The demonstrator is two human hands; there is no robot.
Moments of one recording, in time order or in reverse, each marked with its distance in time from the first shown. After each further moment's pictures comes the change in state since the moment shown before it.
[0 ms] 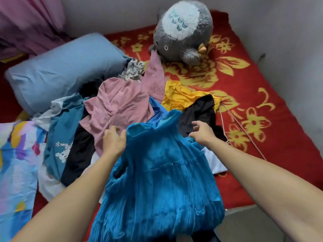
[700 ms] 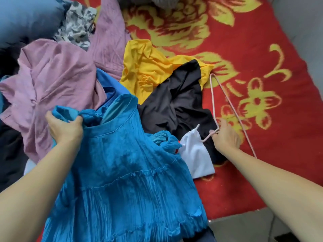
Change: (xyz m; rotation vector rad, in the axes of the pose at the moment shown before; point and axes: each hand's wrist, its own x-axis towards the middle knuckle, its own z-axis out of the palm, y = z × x) left_hand 0.106 0.020 0.164 -0.193 0.358 -0.243; right_hand 0.153 0.232 -0.043 -0.509 0.209 0.172
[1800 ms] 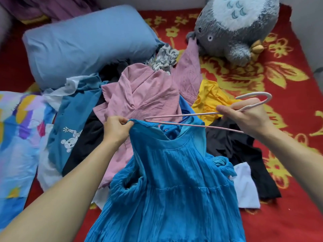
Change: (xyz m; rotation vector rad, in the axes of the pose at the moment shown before) left_hand 0.081 -0.031 -0.155 -0.061 -0.288 0.101; right_hand -0.116 -0.287 -0.148 0.514 -0.038 -0.835
